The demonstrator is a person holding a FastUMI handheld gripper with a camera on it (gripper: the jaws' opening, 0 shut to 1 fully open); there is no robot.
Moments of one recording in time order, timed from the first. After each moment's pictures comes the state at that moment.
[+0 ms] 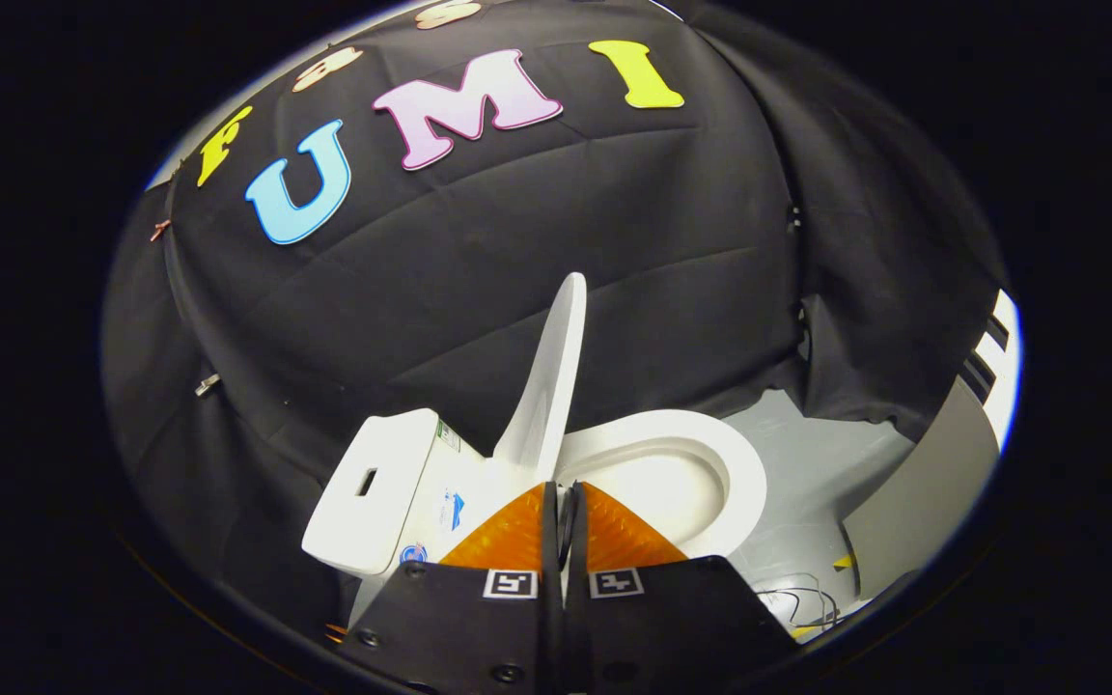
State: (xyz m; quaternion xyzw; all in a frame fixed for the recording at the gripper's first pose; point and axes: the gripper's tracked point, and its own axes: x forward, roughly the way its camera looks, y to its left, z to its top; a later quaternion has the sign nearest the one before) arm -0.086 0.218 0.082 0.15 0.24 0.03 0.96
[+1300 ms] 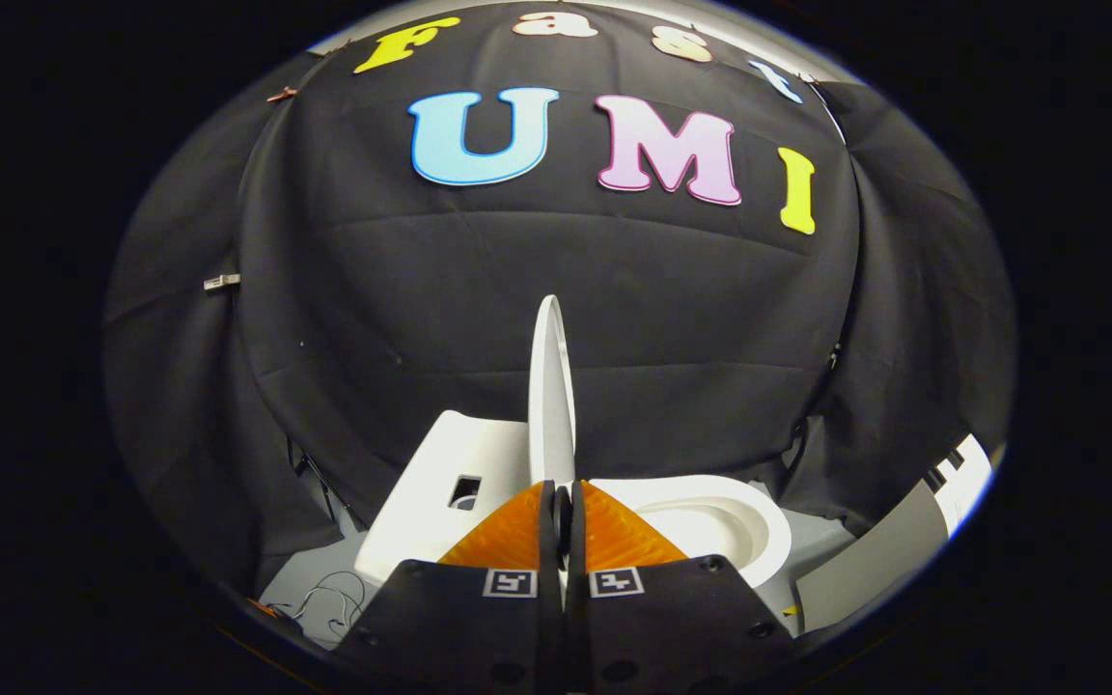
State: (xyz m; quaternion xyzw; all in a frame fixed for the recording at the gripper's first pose) arm -0.106 0.489 0.125 -0.06 0.15 0.02 0.99
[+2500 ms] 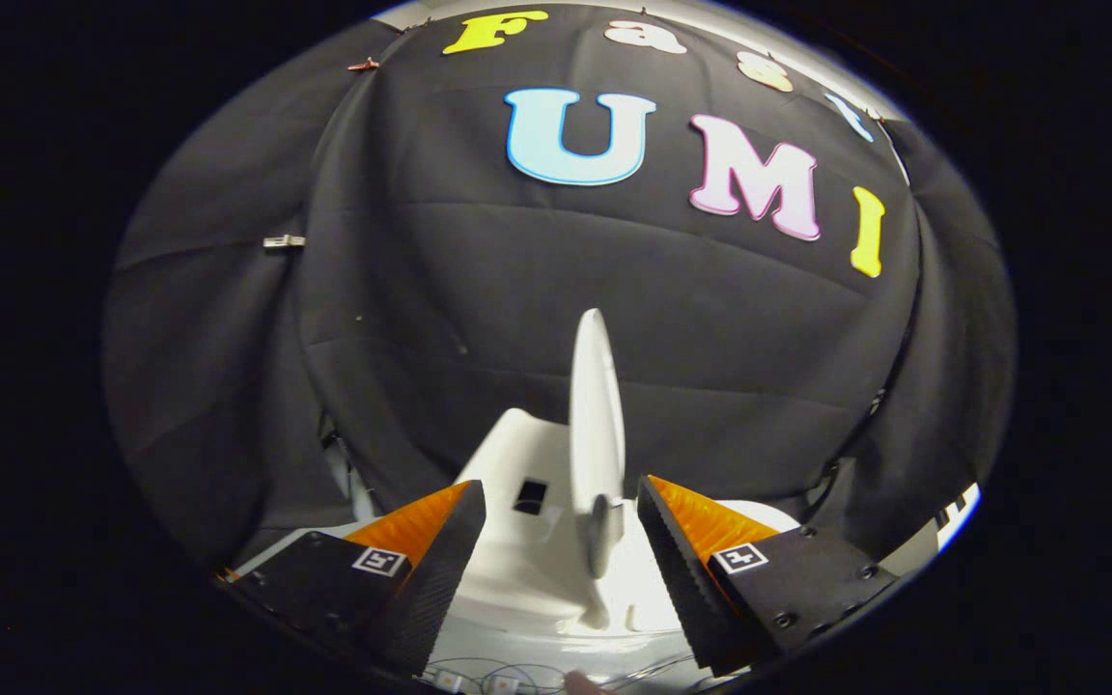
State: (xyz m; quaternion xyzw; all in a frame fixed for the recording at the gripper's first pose) arm -0.104 0.548 0.116 -0.11 0.13 0.06 0.98
